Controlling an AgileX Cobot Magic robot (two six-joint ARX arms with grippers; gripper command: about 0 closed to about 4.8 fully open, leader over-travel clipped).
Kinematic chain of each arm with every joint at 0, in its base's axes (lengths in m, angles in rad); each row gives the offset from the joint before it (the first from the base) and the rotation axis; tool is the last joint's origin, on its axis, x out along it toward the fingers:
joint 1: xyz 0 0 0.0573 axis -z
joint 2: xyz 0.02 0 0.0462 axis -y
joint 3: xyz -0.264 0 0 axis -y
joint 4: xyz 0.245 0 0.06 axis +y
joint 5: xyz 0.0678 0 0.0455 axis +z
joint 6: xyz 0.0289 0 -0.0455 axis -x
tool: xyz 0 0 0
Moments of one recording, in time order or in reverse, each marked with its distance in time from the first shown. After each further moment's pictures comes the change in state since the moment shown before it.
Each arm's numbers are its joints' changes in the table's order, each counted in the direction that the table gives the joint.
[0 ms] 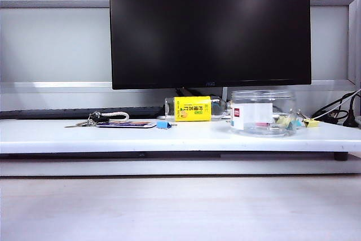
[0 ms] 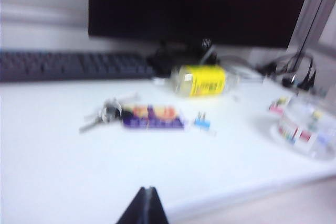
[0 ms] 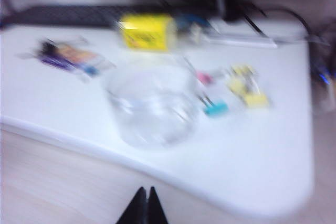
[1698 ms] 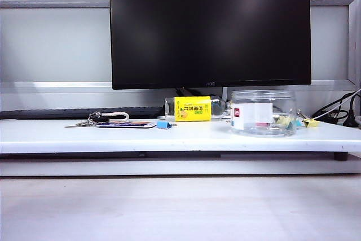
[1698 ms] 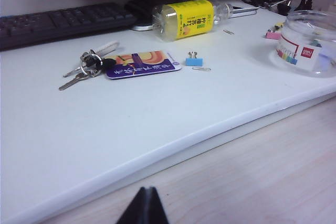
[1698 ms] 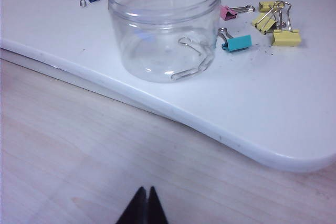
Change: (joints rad) left arm 0.000 0.000 -0.057 0.098 -0.076 -0.198; right arm 0.000 0.000 -0.085 0.062 0.064 0.122
